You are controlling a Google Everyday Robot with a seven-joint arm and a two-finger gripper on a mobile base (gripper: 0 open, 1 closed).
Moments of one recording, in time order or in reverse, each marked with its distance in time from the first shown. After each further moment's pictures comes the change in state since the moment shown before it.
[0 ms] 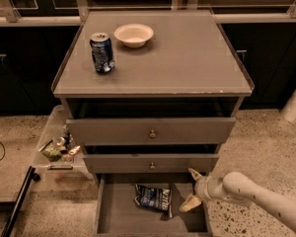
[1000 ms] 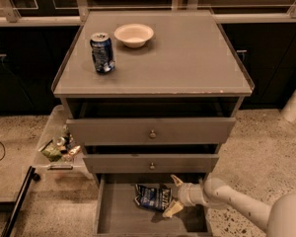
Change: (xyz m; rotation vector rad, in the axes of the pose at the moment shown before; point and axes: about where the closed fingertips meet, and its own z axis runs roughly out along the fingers) arm 0.004 0.036 0.102 -0.109 -0.110 0.008
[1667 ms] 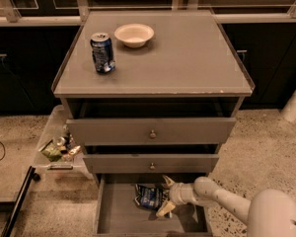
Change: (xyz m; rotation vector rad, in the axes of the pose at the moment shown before) arm 0.007 -0.003 0.053 -0.032 -0.007 -0.067
